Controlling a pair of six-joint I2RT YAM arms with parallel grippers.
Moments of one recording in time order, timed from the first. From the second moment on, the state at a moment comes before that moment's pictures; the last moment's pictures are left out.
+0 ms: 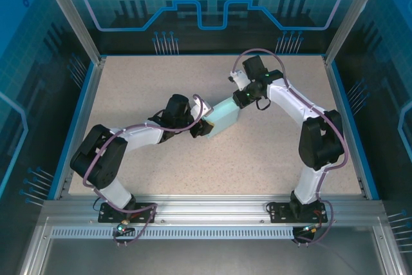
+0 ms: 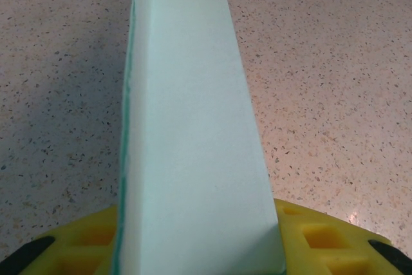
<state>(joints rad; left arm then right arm) -0.49 1.64 0.84 0.15 0.44 0.20 0.37 1.83 1.53 -0.80 -0.18 -0.16</state>
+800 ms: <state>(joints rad) -0.50 1.65 0.86 0.15 0.43 0.20 0.38 1.79 1.41 -0.70 -0.15 -0.14</state>
